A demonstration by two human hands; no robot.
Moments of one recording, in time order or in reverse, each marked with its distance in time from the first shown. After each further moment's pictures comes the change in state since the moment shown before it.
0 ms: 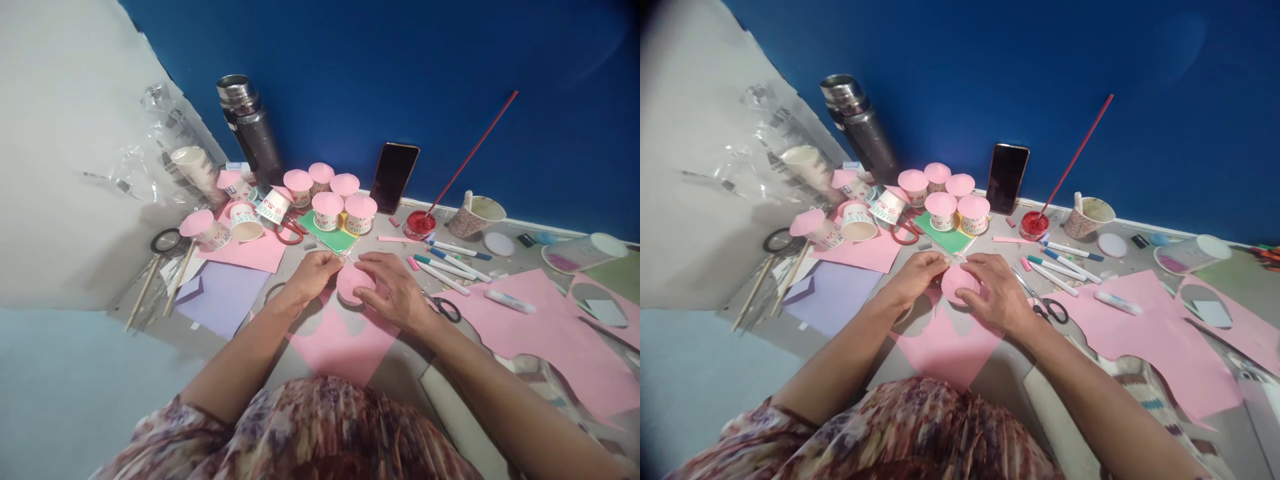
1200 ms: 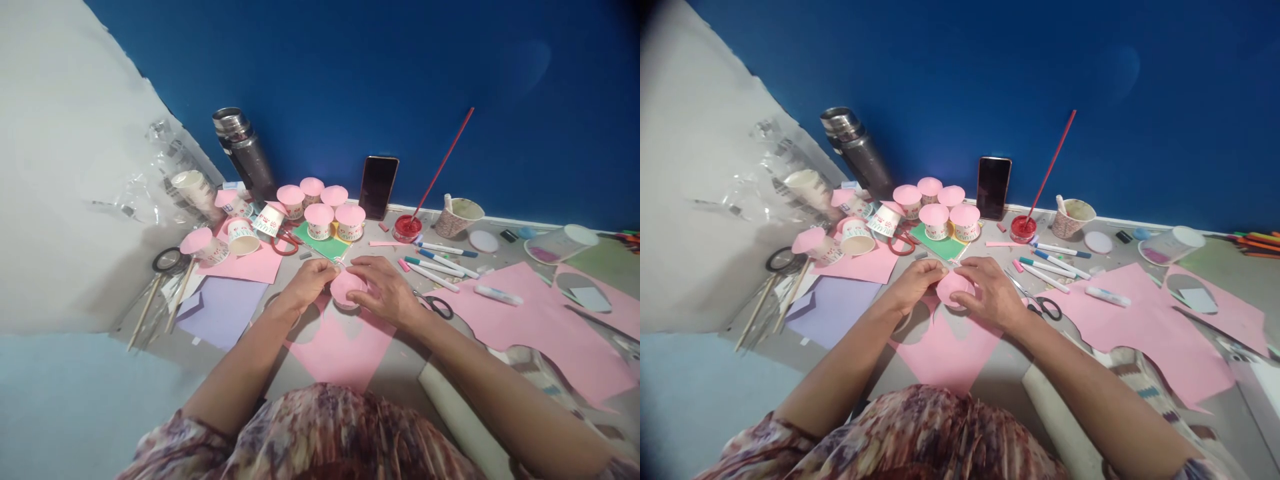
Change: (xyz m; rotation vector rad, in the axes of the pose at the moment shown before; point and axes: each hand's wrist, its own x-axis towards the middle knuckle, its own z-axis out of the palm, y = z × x) left_hand 0.006 -0.003 -0.001 -0.019 -0.045 -0.050; right_hand 0.002 0.008 0.005 -0.009 0.008 -0.019
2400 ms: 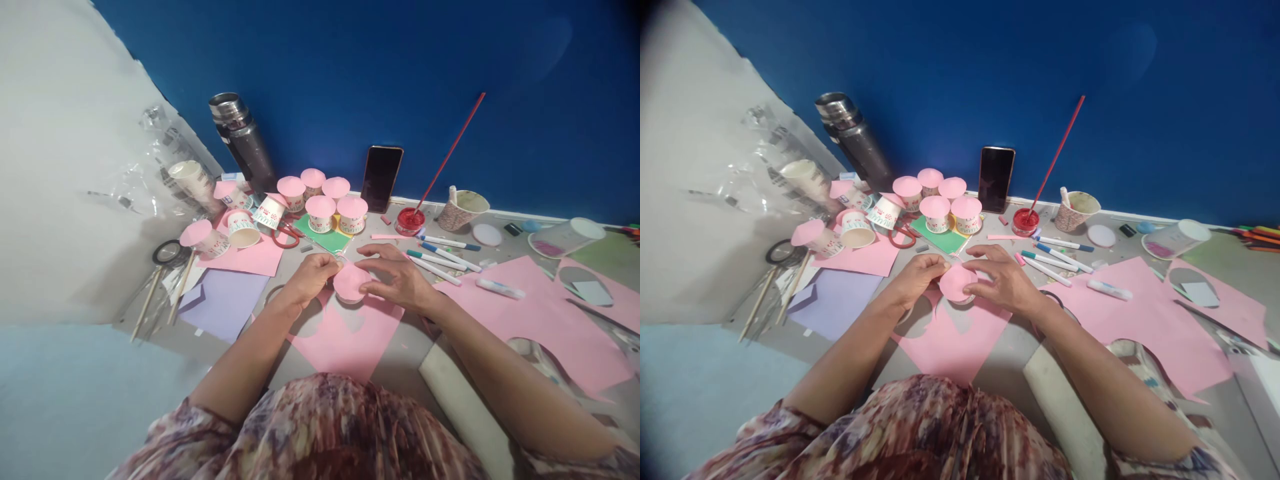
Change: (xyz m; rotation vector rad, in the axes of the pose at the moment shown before) left_hand 0.000 -0.008 0.000 0.014 0.003 0.012; right_hand 0.008 0.015 -0.029 0.078 -0.125 -0.050
